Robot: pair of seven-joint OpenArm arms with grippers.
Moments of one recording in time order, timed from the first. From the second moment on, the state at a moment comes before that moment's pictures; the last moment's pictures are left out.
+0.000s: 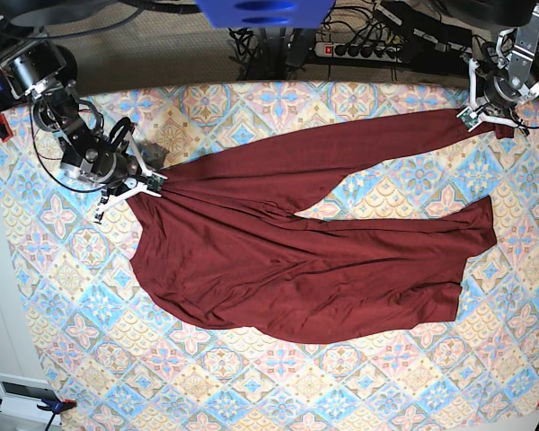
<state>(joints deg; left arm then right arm) 37.1 -44.0 -9.0 94.8 -0.3 -30.3 33.3 1.7 42.2 -26.8 93.9 -3.1 34.2 -41.2</state>
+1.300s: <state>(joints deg) 27.1 -35.3 -29.9 80.6 -37.8 -30.3 49.8 1.8 42.2 -26.8 94.1 -3.1 34.1 -40.9</state>
